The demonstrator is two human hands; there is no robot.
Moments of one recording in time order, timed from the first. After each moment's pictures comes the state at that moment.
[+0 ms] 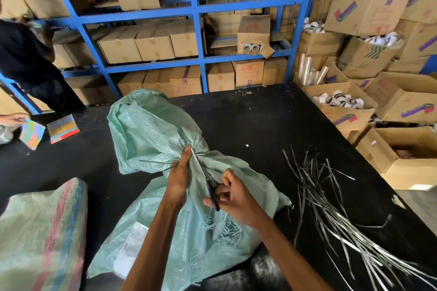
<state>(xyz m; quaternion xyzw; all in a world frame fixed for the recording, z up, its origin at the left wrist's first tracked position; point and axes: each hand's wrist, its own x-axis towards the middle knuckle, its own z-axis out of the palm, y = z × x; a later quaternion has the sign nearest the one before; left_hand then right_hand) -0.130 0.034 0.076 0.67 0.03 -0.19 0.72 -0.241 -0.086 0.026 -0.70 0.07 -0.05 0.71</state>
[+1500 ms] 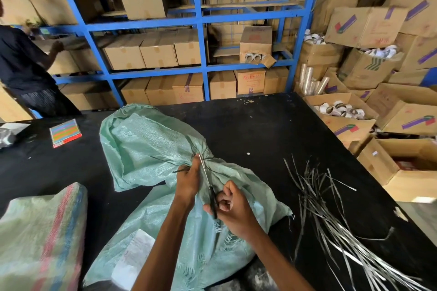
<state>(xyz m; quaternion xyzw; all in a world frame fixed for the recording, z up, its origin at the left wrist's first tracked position) -0.128 0.014 0.069 0.72 0.03 -0.14 0.68 -0.239 -0.072 0.013 -0.71 0.11 -0.13 0.68</state>
